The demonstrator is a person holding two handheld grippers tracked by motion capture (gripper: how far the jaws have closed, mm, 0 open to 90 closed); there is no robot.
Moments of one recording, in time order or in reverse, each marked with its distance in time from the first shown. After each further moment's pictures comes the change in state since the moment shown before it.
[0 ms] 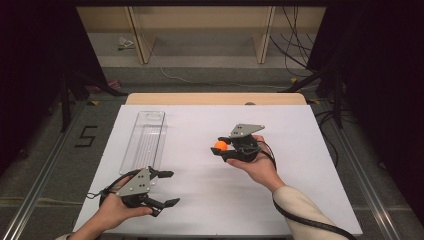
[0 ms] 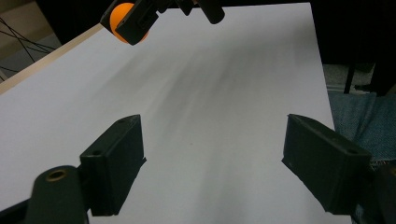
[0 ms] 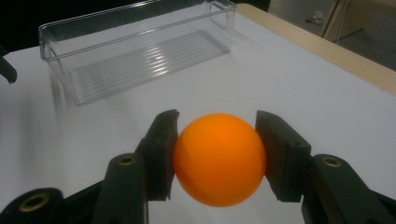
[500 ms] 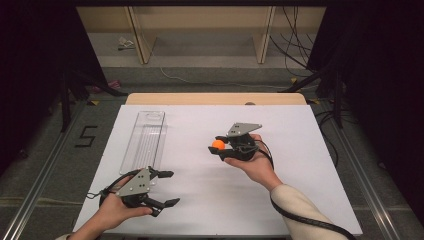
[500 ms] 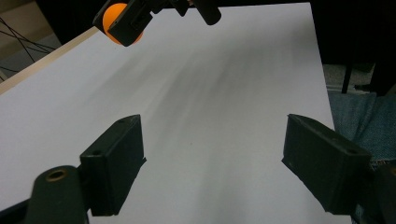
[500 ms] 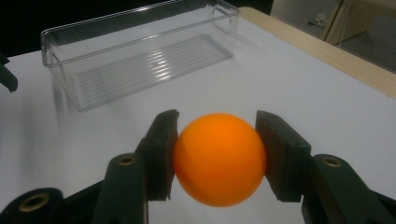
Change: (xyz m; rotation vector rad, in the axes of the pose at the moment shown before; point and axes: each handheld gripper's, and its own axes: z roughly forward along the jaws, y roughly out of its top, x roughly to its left) left arm 0.000 0.000 0.000 0.000 0.000 0.000; right arm 0.001 0.004 0.006 -0.008 0.009 -0.002
